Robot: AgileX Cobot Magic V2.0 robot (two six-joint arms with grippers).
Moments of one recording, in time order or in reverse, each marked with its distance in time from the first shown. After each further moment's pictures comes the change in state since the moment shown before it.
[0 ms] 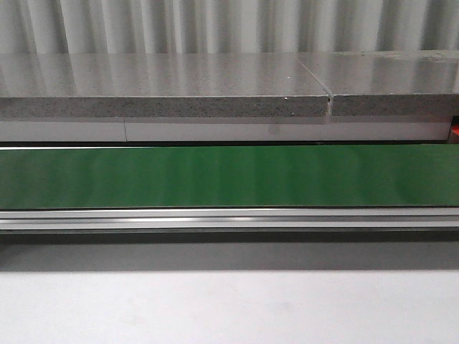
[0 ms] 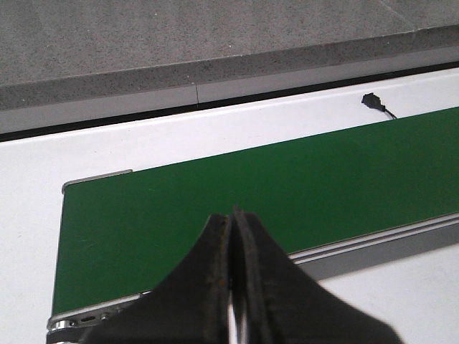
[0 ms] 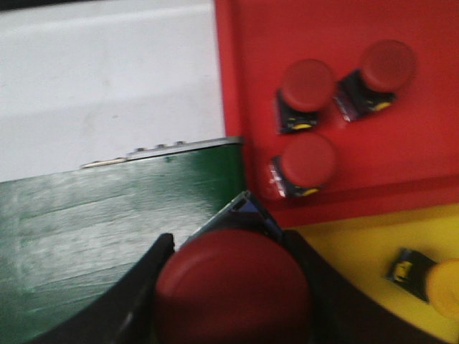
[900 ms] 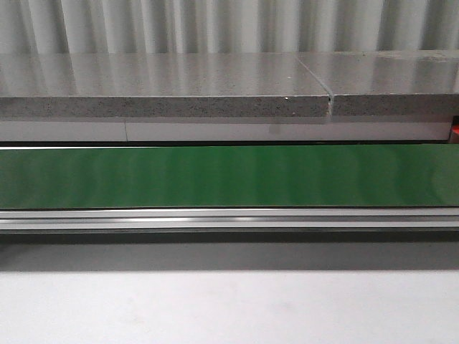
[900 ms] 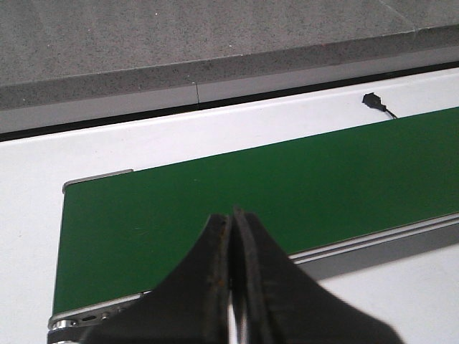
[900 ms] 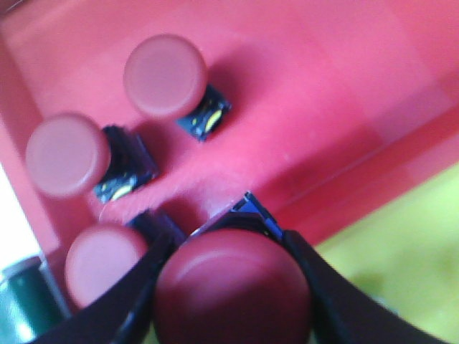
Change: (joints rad) left arm 0.000 0.000 0.000 0.000 0.000 0.000; right arm -0.229 0.352 -0.140 0.043 -0.120 0.129
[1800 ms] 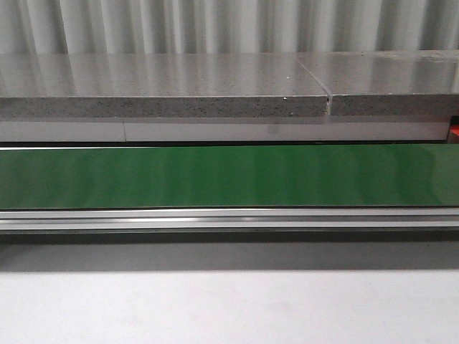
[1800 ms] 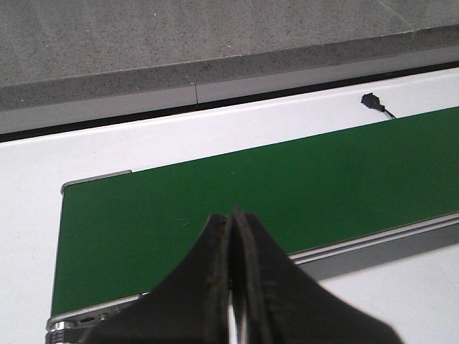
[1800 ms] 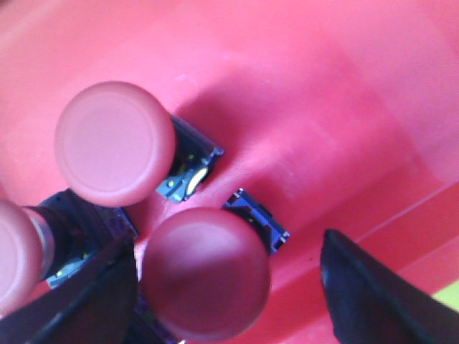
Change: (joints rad) left arm 0.000 0.000 0.000 0.000 0.000 0.002; right arm -0.002 0.152 -0.061 0.054 -0.073 0.003
